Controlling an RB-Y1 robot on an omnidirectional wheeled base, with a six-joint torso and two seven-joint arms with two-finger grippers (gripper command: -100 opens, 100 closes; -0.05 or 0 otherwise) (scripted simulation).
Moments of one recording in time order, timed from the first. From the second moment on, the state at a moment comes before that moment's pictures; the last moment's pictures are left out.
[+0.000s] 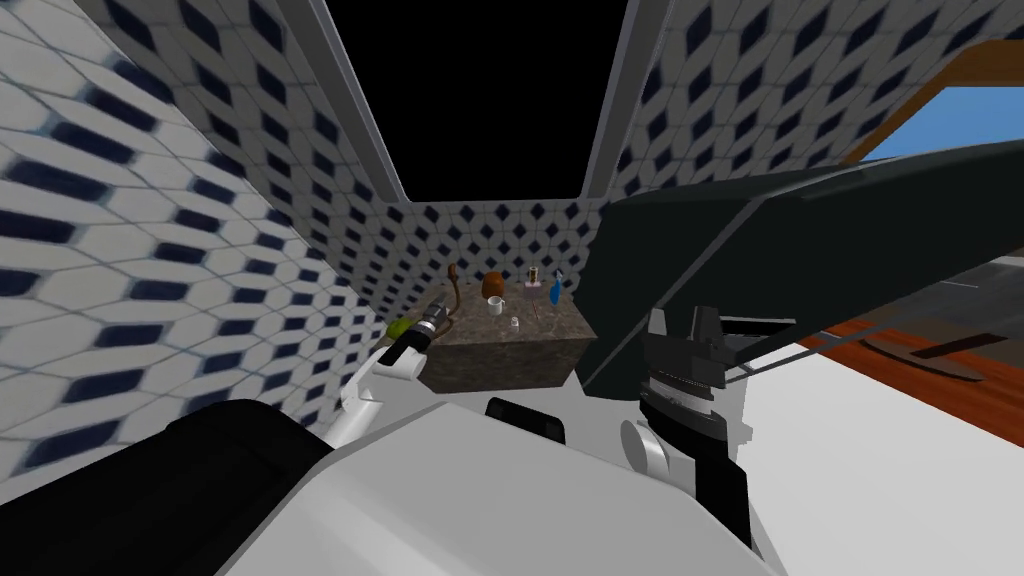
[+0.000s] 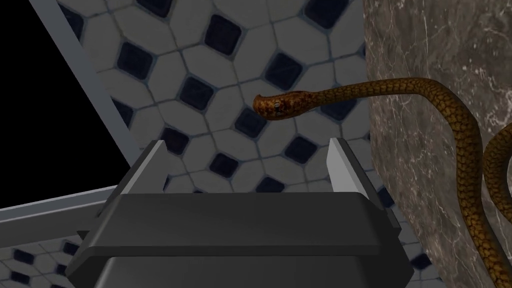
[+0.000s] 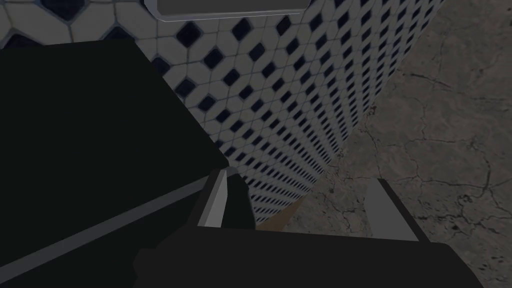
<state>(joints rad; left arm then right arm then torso) 0.43 0.44 0.23 -2.09 0.18 0.17 0.09 0.50 -0.04 0.04 -2.28 -0.06 -0.54 0.00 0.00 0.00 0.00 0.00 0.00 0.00</state>
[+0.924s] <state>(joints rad) 0.40 0.54 0.30 -2.04 0.30 0.44 0.10 0.50 -0.04 0.04 -2.28 -0.06 -0.54 0.00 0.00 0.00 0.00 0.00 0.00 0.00</state>
